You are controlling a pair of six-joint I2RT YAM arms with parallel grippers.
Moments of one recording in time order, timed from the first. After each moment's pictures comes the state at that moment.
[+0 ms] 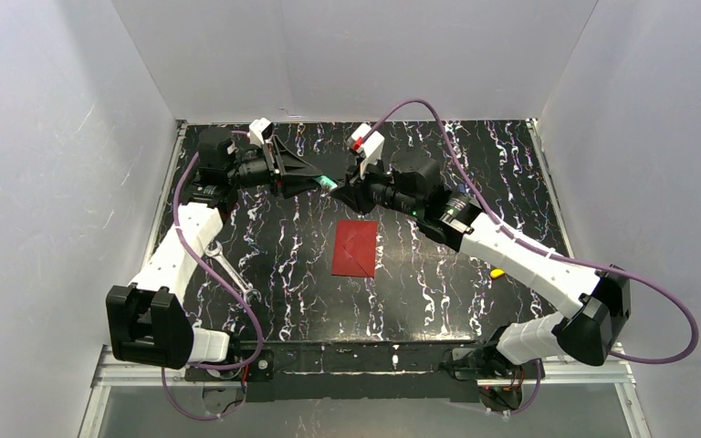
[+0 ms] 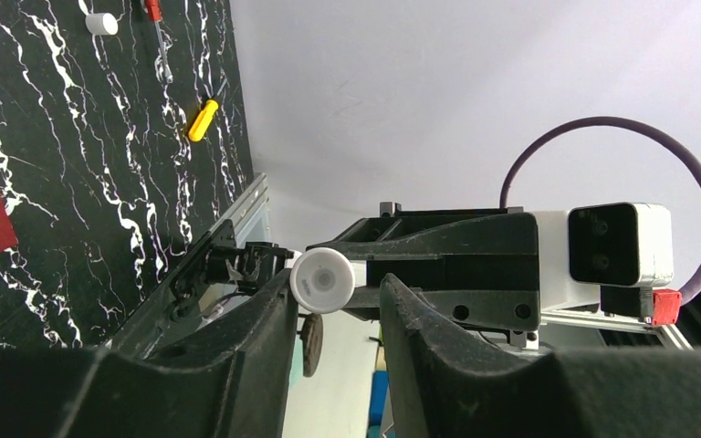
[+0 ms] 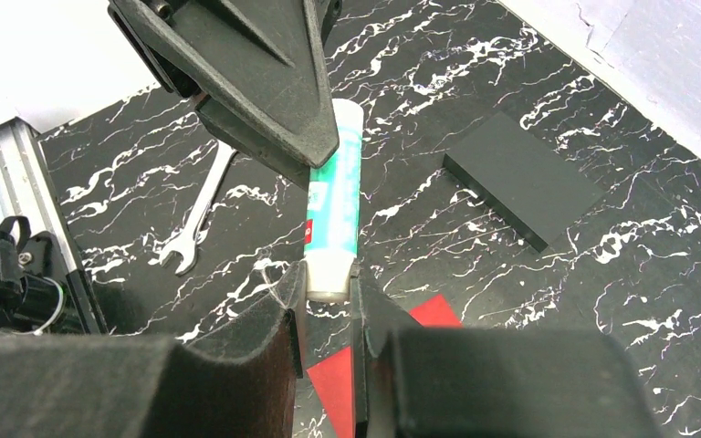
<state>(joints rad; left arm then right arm) -0.15 1.33 1.10 -0.07 1.06 -1.22 0.90 1.37 1.29 -0.15 -0.15 0.05</state>
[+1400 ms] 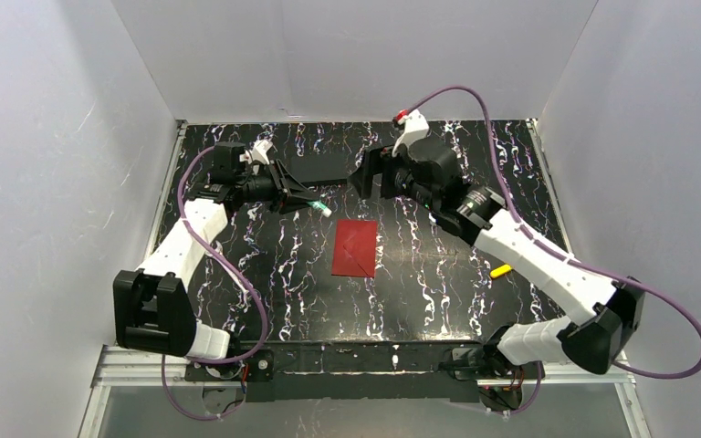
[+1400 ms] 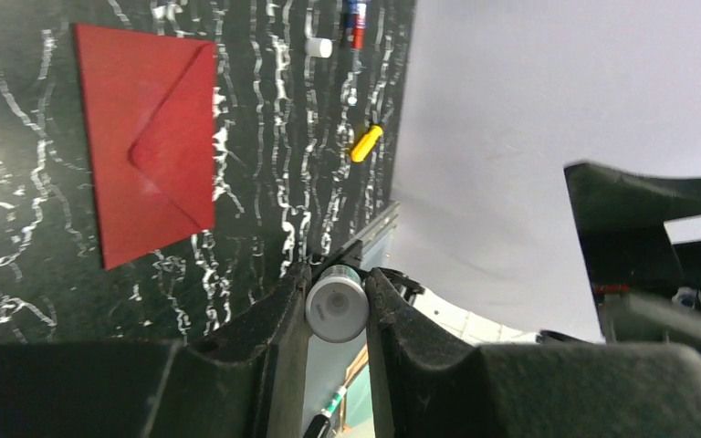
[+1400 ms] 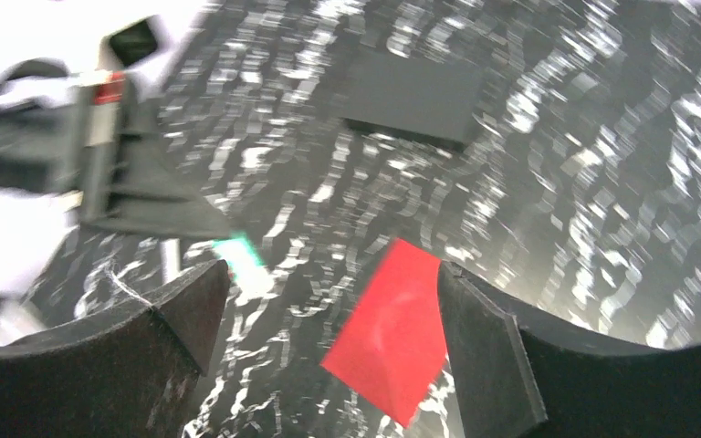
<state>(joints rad) -0.15 1.40 1.08 -0.38 0.83 -0.87 0.83 1.30 1.29 -0.25 0.07 0.36</state>
